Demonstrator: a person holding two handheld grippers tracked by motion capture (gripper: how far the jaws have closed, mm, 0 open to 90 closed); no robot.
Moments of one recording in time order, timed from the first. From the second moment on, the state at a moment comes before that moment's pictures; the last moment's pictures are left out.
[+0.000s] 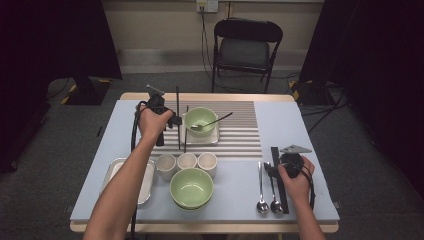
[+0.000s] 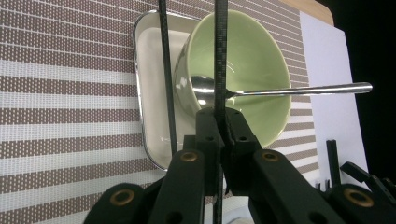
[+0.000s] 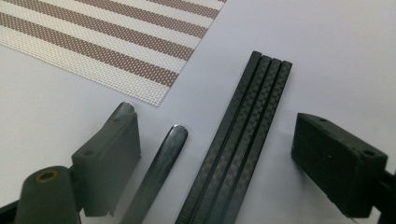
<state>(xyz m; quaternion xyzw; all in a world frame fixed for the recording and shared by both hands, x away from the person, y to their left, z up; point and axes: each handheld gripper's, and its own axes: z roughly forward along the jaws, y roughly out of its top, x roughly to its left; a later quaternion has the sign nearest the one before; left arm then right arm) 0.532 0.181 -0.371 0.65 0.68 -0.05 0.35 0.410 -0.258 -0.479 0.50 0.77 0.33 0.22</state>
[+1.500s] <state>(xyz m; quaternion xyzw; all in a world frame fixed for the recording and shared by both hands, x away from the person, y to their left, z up) 0.547 0.173 -0.391 0.65 0.68 -0.04 0.33 0.410 -0.258 -0.479 0.50 0.77 0.33 0.22</state>
